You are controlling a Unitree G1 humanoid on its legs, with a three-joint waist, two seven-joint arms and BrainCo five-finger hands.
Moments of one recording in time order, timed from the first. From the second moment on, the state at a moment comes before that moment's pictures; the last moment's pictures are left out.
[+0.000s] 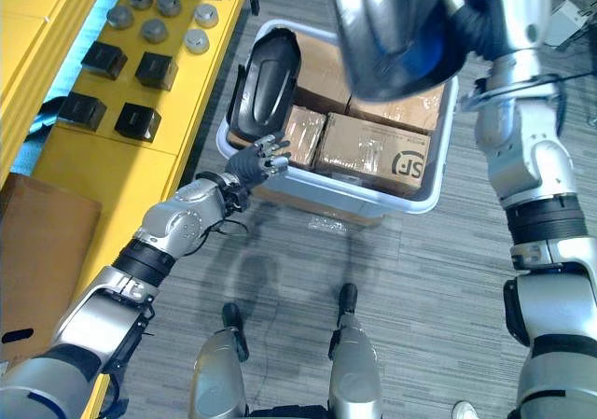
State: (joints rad) left arm -0.84 0.38 -0.50 0.46 -0.92 0.32 -0.11; right arm -0.91 -0.81 0.27 0.39 -0.69 -0.27 -0.46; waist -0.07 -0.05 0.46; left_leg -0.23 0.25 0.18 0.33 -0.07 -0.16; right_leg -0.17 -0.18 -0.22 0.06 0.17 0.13
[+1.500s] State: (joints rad) left arm -0.70 0.28 -0.55 0.46 -0.98 0.19 -0.03; right arm -0.64 -0.74 0.38 0.31 -0.78 -0.36 -0.44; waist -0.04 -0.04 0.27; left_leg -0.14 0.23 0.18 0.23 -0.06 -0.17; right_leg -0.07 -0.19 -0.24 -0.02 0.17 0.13
